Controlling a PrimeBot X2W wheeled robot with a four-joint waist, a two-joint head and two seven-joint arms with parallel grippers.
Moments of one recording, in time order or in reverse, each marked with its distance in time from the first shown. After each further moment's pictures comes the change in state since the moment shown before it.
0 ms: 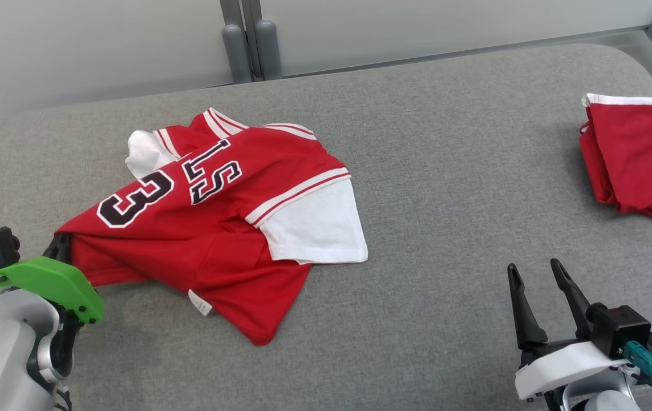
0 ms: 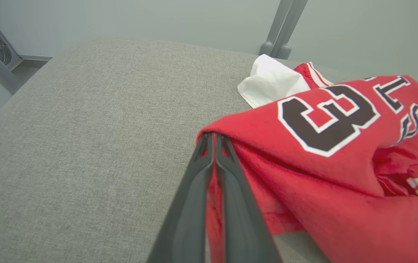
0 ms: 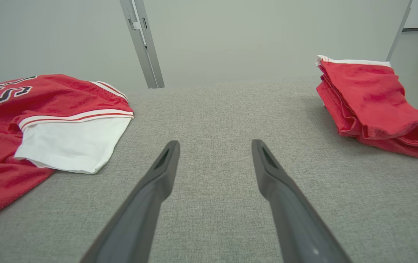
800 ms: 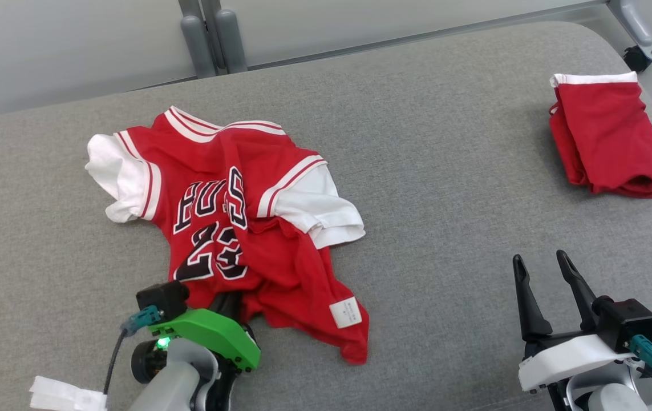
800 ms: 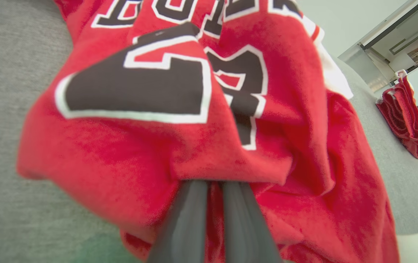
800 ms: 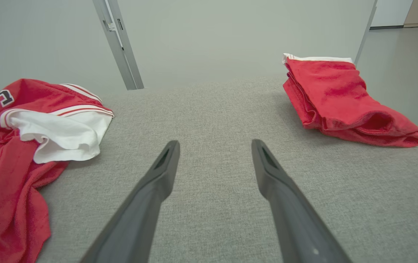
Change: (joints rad) left arm 0.057 -0.383 -0.125 0.174 -0.016 -0.184 -0.222; right arm -0.015 0.000 -0.015 -0.008 0.001 0.000 0.000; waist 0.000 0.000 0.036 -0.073
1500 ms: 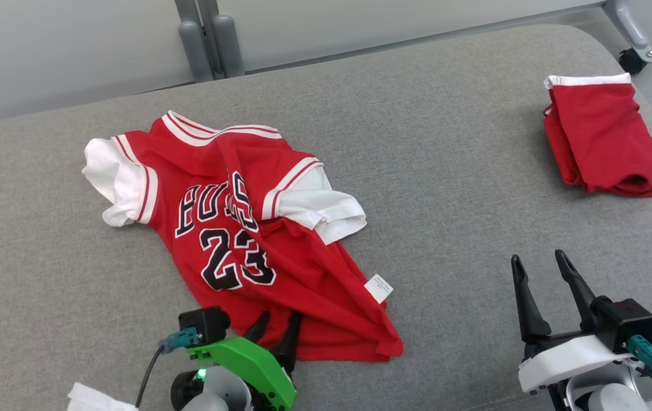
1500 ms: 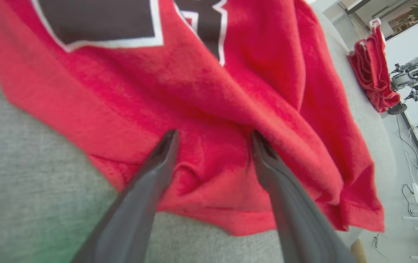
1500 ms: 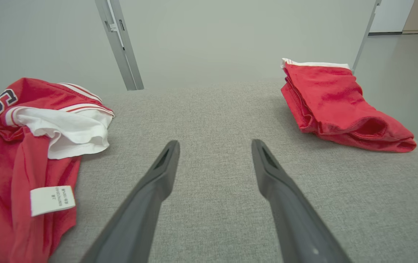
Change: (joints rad) left arm 0.141 0.000 -0.037 -0.199 -0.010 0.066 0.185; right arm 0.002 -0.011 0.012 -0.007 -0.010 0.000 0.000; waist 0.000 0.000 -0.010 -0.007
